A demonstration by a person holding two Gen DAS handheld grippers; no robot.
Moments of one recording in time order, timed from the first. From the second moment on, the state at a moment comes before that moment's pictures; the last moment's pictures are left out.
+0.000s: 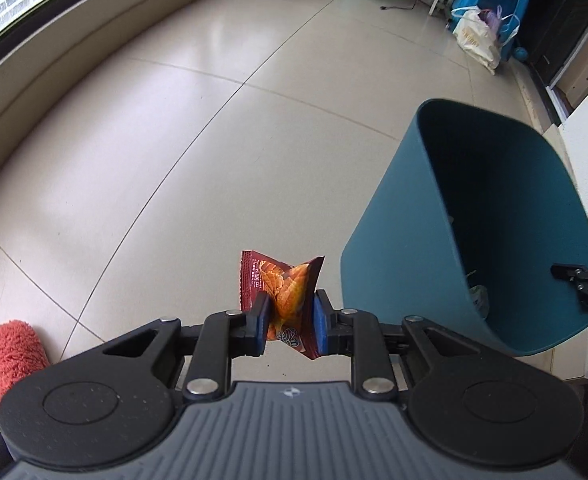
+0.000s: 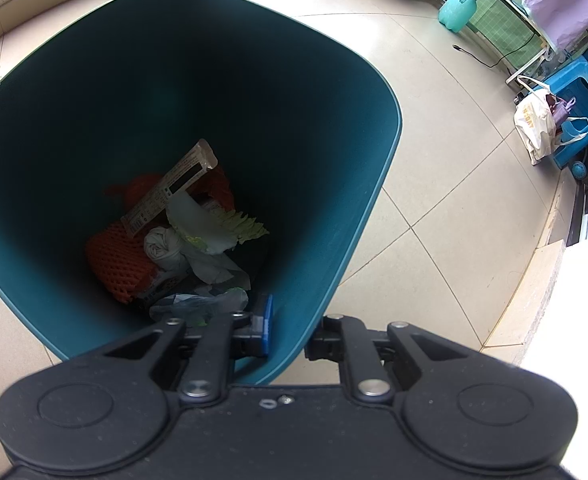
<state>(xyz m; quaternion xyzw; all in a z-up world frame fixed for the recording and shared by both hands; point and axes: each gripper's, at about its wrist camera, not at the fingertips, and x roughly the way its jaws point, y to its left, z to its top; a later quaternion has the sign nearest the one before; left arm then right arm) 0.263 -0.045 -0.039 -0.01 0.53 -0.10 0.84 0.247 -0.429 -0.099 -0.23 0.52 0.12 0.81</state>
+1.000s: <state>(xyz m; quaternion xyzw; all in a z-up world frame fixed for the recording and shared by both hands) 0.303 -0.215 -0.075 0.10 0.55 -0.22 0.80 0.245 -0.440 -0.071 -0.20 0.50 0.12 0.83</state>
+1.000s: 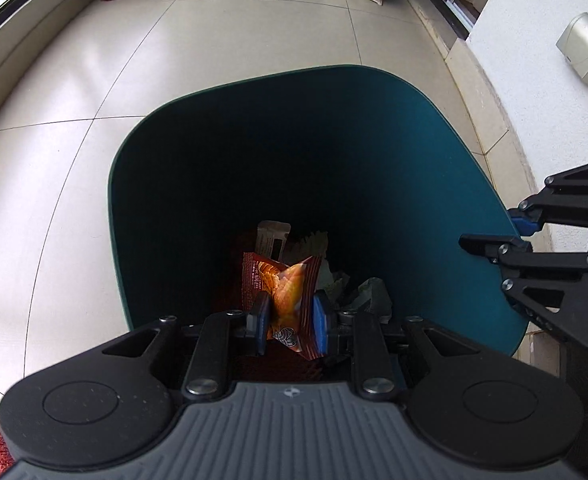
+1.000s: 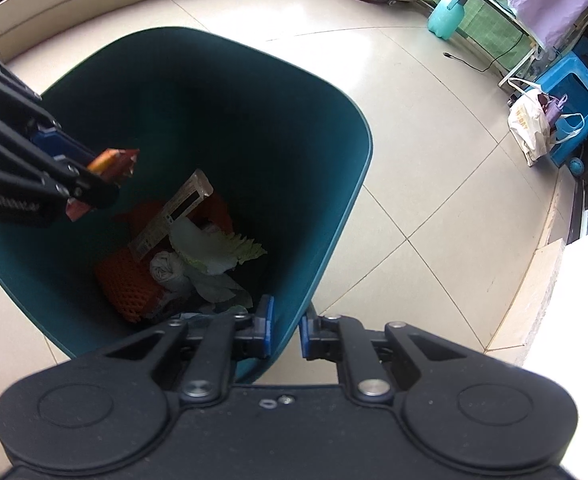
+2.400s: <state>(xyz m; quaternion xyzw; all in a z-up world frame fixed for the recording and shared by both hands) 0.262 -0.131 -0.014 0.05 0.48 -0.22 0.85 0.245 -0.431 -0.072 -0.22 0.50 0.11 0.83</state>
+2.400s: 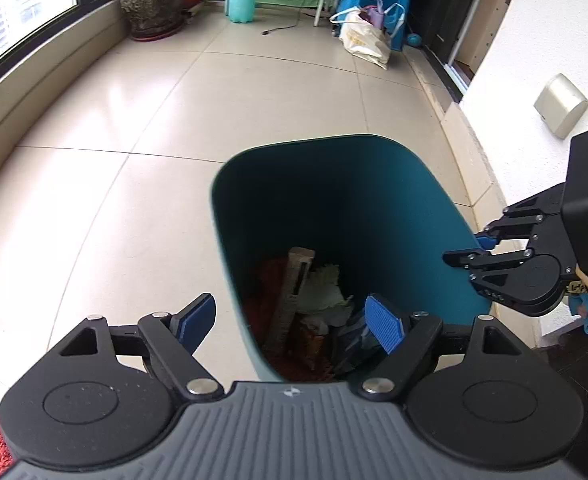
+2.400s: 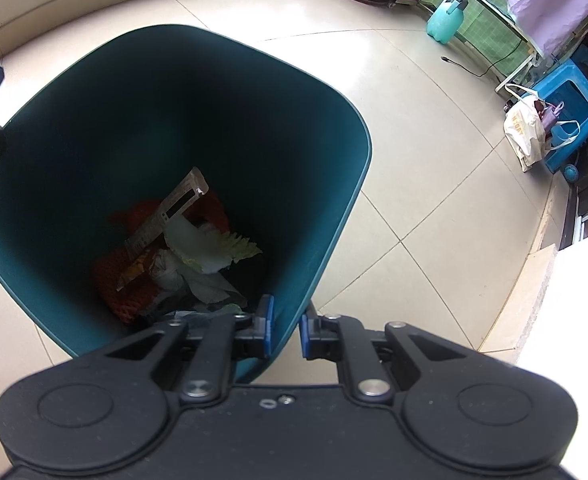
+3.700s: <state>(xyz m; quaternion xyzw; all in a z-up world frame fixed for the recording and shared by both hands) 0.291 0.166 -0.317 -0.22 0.68 0.17 0.68 0.245 -0.415 -0.083 -0.26 0.51 0.09 0.81</state>
